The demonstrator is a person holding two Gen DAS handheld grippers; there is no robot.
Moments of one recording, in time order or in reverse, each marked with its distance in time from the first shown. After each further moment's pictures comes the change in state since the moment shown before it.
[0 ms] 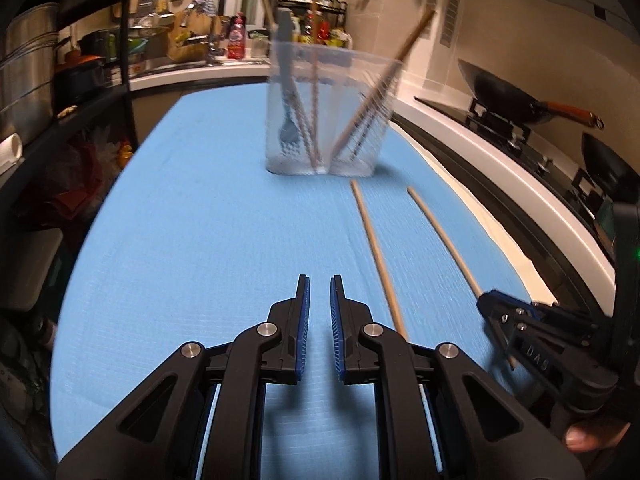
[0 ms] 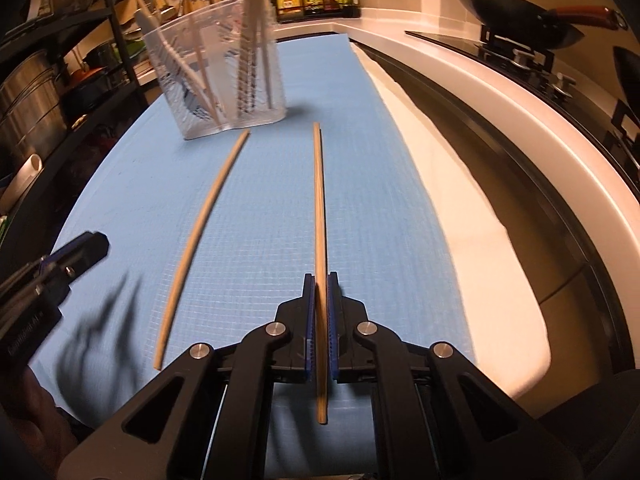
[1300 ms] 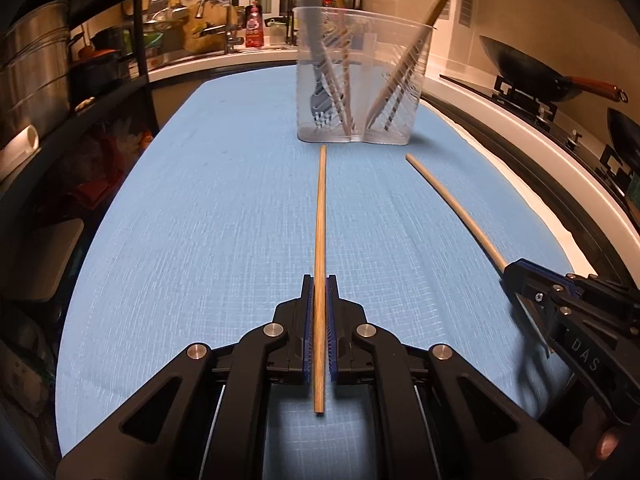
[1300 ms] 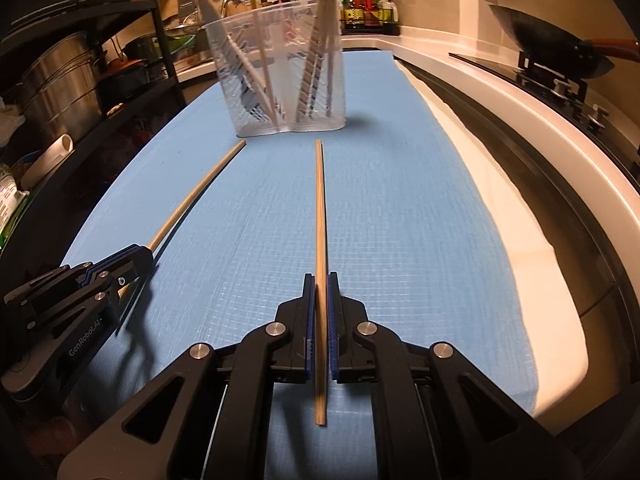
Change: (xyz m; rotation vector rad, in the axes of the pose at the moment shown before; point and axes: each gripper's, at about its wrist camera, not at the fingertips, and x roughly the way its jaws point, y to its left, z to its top) left arm 0.009 0.021 -0.017 0.000 0.036 0.110; right arm 0.002 0.043 -0.011 -0.104 -0.062 0.096
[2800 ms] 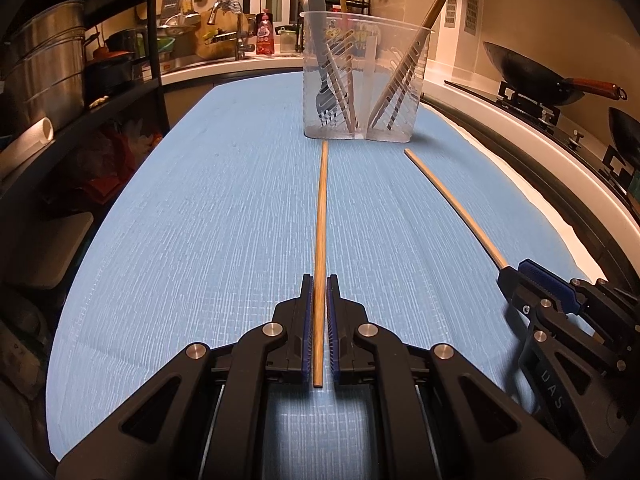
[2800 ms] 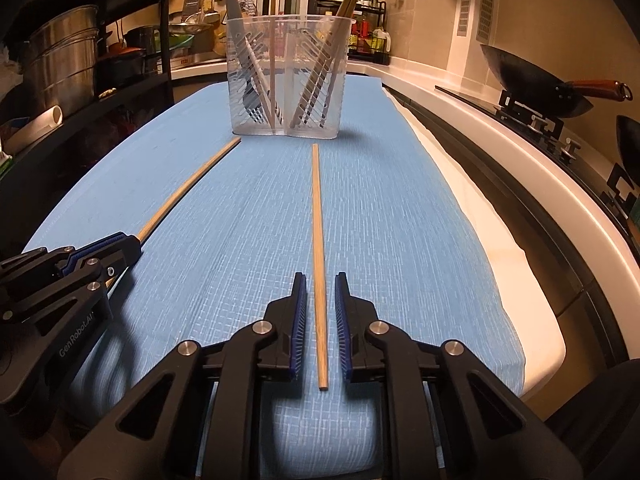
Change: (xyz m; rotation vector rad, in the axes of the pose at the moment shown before) left arm -0.008 -0.008 -0.019 -0.005 -0.043 0.041; right arm -0.012 0.020 -0.022 -0.100 -0.095 -0.152
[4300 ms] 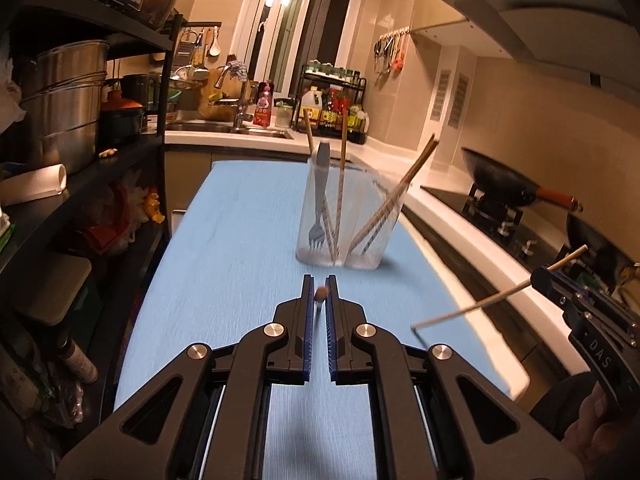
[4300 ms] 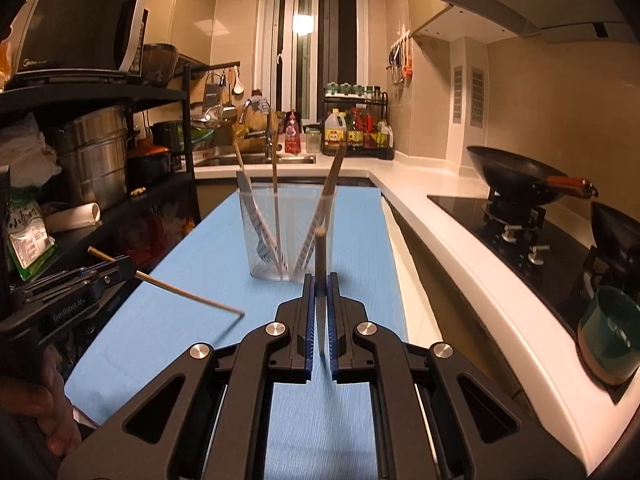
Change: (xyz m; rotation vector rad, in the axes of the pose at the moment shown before) left arm -0.094 0.029 0.071 -0.115 -0.254 -0.135; right arm -0.116 -0.045 0.084 0.017 -0.318 0.086
